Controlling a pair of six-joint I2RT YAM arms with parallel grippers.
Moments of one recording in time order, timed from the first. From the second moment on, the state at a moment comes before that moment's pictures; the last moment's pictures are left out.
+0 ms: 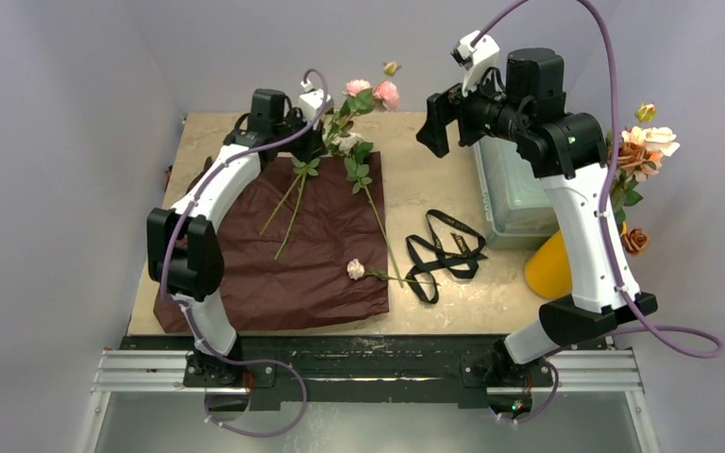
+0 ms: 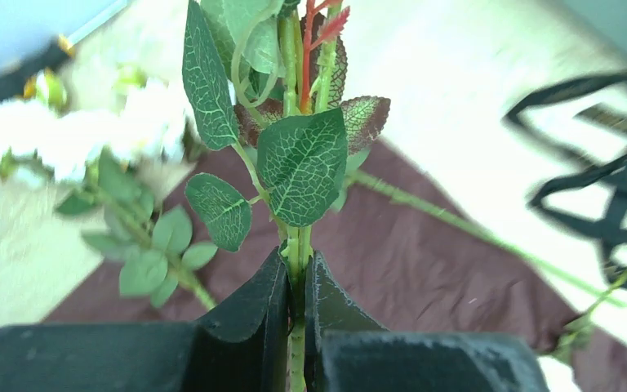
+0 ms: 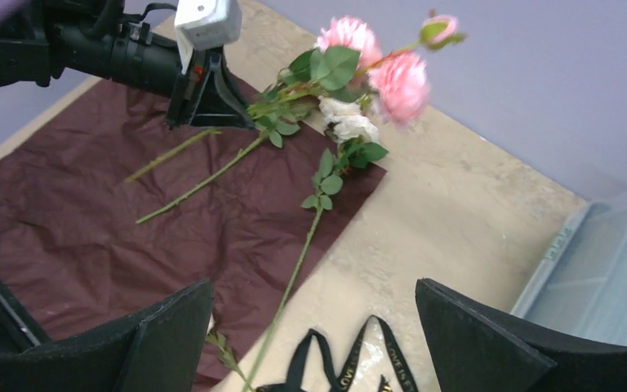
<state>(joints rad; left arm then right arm) -0.25 1.84 1.61 -0.42 0.45 0.30 0.36 1.53 2.13 -1.04 -0.26 -0.13</state>
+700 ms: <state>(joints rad) -0.44 1.66 1.43 0.73 0.93 -0.67 0.36 1.61 2.13 -0.75 -0.60 0.11</state>
